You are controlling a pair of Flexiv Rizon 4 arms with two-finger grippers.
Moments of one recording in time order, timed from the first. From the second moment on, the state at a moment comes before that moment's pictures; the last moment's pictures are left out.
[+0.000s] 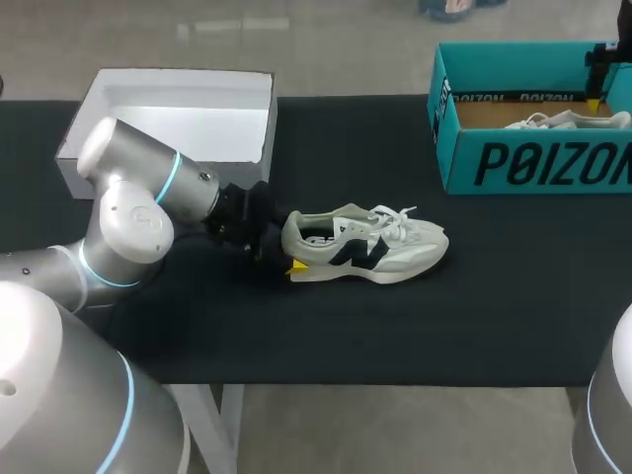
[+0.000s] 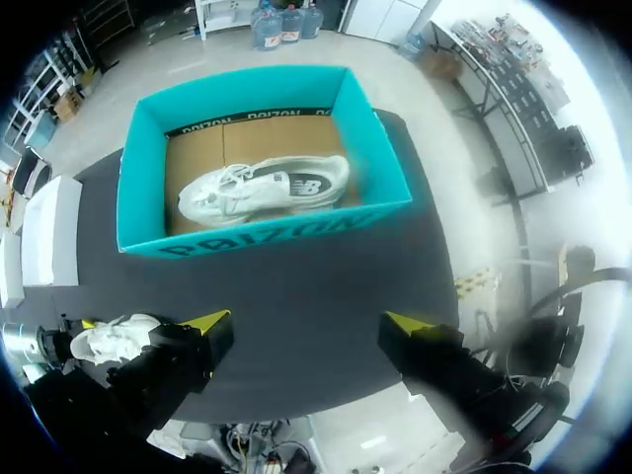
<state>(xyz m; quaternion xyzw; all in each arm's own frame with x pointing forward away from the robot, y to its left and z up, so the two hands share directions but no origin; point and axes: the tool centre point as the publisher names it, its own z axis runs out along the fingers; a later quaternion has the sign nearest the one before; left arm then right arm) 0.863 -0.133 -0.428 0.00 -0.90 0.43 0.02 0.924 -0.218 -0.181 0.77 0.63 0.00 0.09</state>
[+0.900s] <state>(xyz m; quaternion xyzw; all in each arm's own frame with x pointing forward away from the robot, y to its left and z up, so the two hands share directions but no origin) 0.863 -0.134 -0.428 0.00 -0.90 0.43 0.02 0.850 -0.044 -0.315 0.75 0.67 -0.01 -0.01</state>
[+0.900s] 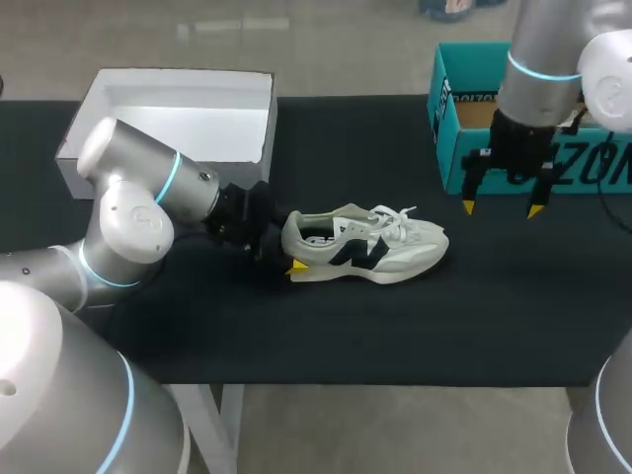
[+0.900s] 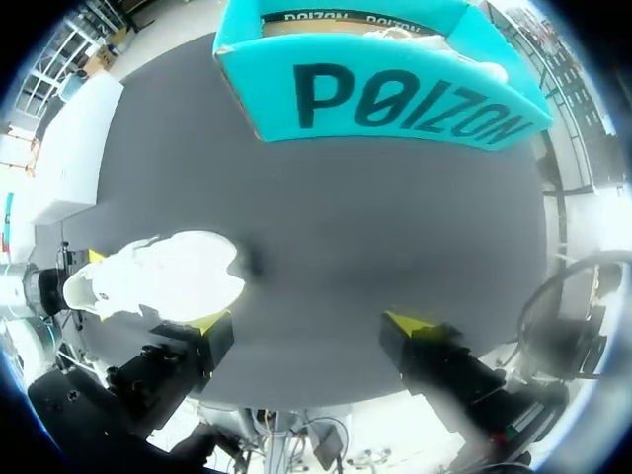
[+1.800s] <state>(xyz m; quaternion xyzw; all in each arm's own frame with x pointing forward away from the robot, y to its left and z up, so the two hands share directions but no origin) 0.863 -0.134 -0.428 0.00 -0.90 0.43 0.02 0.835 0.070 -0.311 0.69 0.72 -0.02 0.03</state>
